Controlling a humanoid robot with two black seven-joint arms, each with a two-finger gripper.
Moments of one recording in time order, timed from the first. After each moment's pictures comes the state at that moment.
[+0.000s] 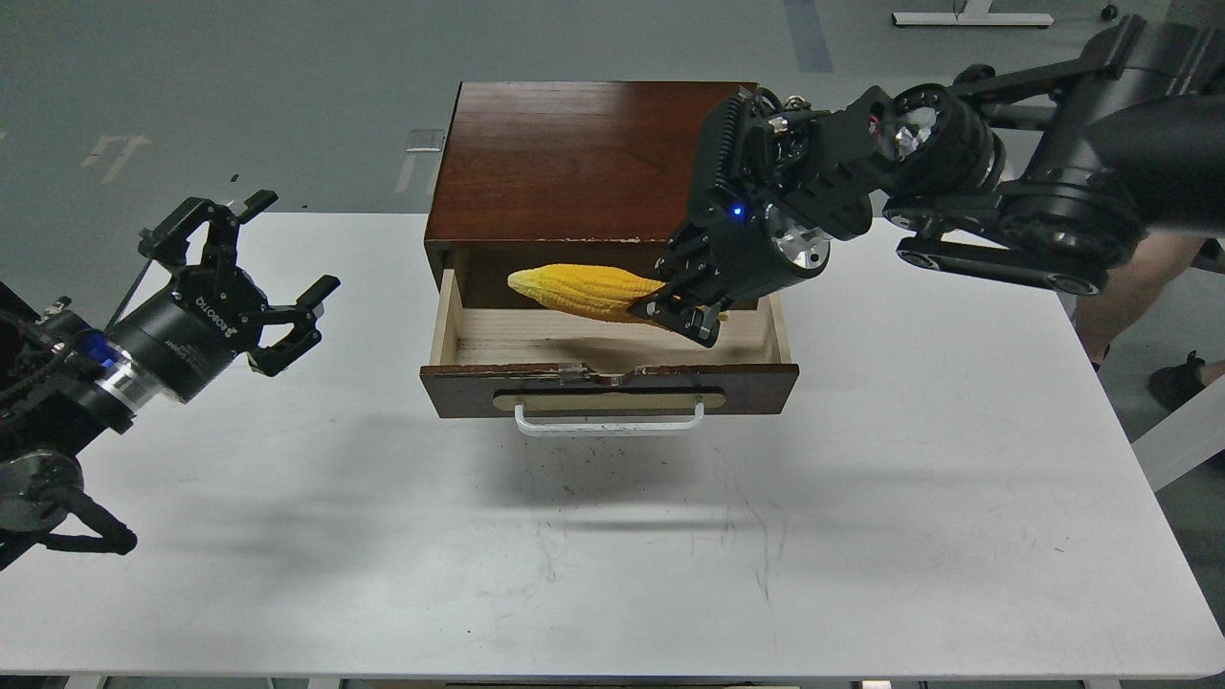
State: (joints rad) left arm -0.48 0.82 -0.59 -1.20 0.11 -0.49 -0.49; right arm 1.78 -0.23 -0.64 1.12 -1.53 0.08 0.49
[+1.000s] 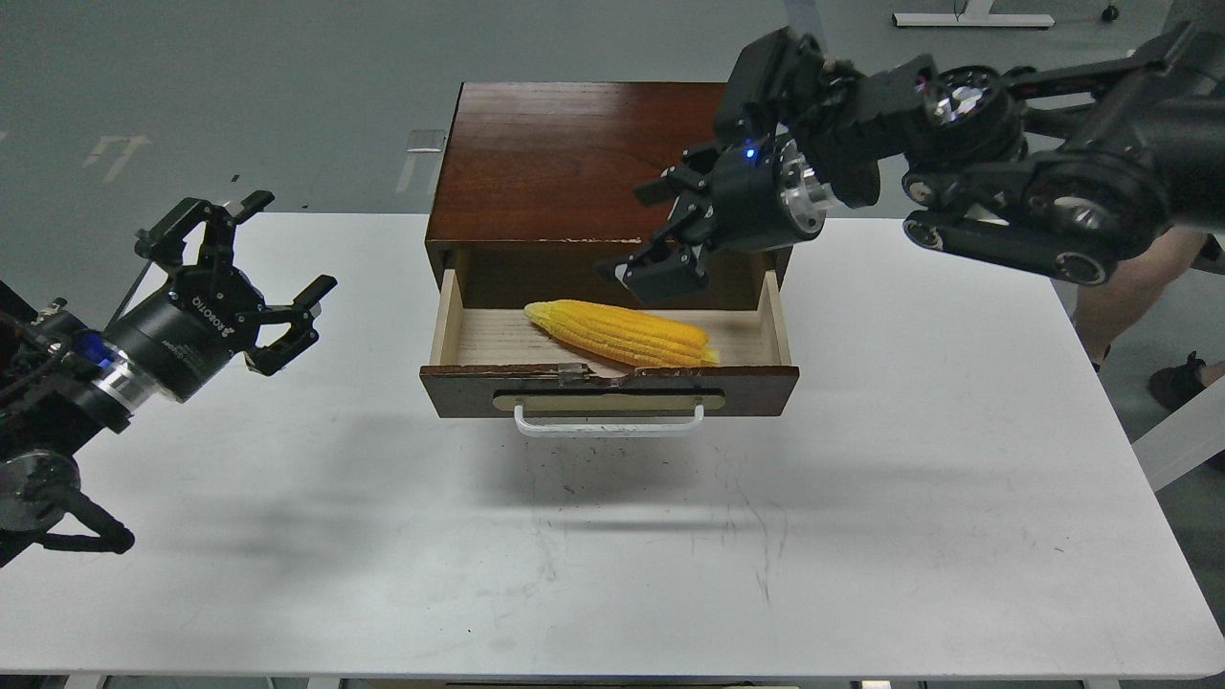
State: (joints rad) left arm -0.47 0.82 -0.60 -1.20 0.10 -0.49 -0.49; right arm 1.77 -0.37 -0.50 1.15 -1.29 0.04 0.49
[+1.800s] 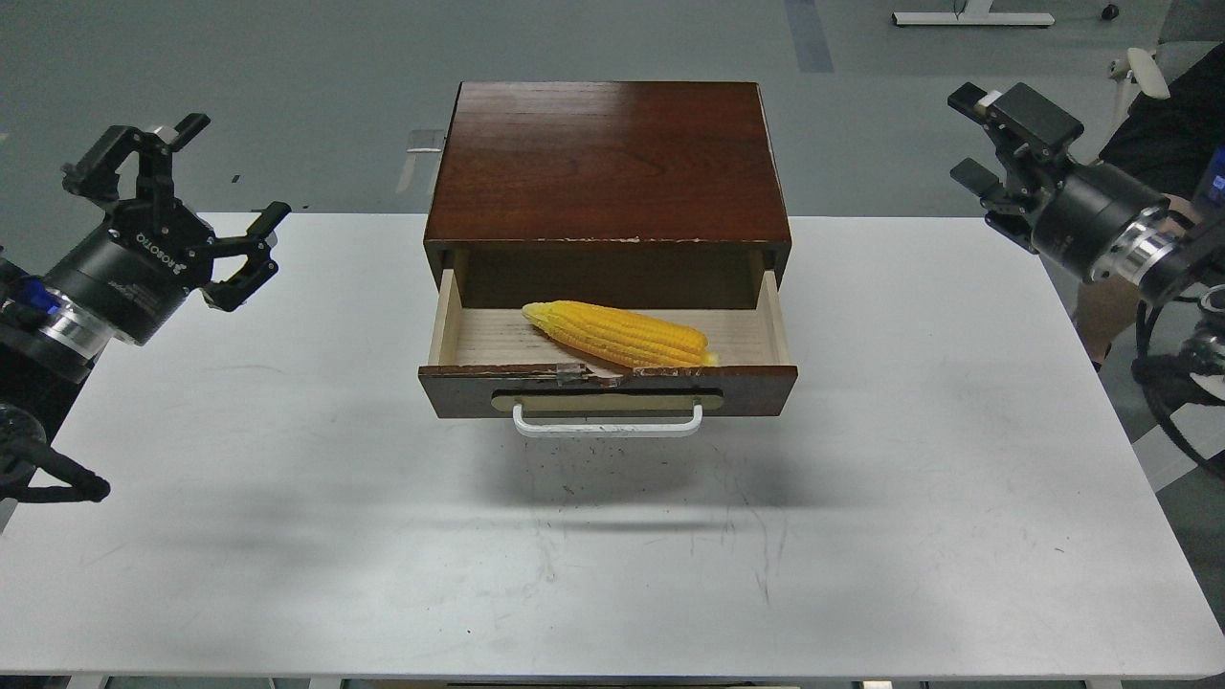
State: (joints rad) left arm -0.53 0.85 -0.76 -1.20 0.16 -0.49 -0.49; right arm 0.91 -0.86 0.11 1.16 -0.24 0.03 0.49
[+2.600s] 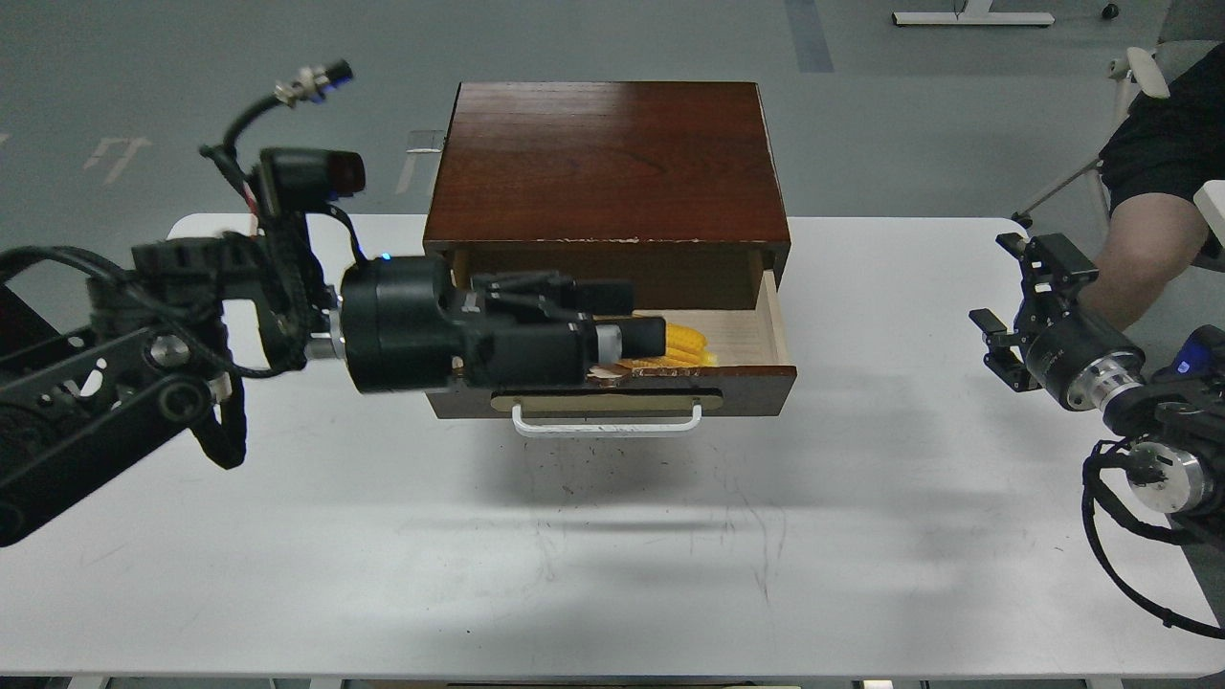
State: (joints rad) left arm -0.74 0.64 -0.68 -1.74 1.52 -0.49 -0.49; right arm 0.74 -0.73 0.12 0.98 0.00 0.05 0.49
